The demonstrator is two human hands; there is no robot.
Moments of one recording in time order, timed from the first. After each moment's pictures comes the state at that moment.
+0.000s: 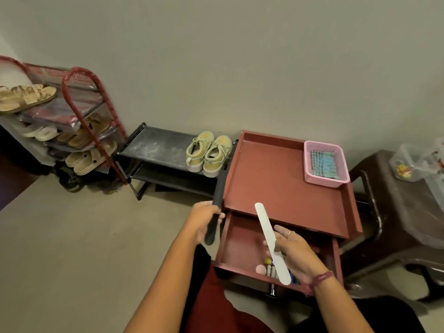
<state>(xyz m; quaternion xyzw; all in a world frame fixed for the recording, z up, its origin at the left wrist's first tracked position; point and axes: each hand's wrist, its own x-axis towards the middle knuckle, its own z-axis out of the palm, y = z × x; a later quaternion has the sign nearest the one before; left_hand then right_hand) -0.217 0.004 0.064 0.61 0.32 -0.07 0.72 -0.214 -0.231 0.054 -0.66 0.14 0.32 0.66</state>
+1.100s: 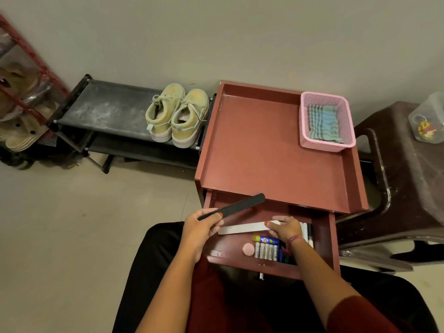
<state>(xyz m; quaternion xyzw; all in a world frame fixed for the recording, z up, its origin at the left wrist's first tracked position) -0.197 -0.039 -0.050 0.51 0.39 -0.10 0.76 -0.121 -0.270 -0.139 -0.72 0.33 0.26 0.56</state>
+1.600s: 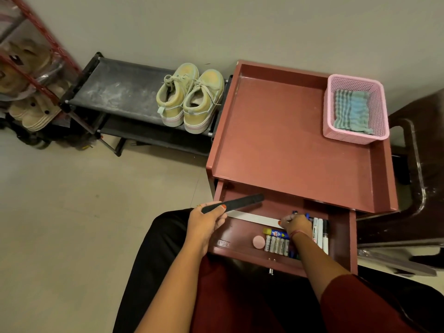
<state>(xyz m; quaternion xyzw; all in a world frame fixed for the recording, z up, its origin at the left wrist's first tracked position) -0.197 -0.034 -0.058 0.49 0.46 -0.07 0.73 -0.111 -0.267 -0.174 -0.87 0.26 0.28 0.32</state>
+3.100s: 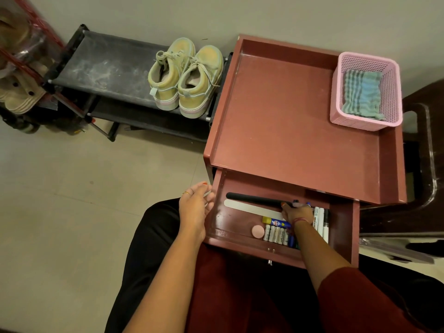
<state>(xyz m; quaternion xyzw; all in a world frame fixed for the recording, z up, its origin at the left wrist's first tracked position) -0.181 -0.030 -0.049 0.44 0.51 0.01 0.74 -0.104 -0.270 -0.209 -0.76 0.42 0.19 0.46</state>
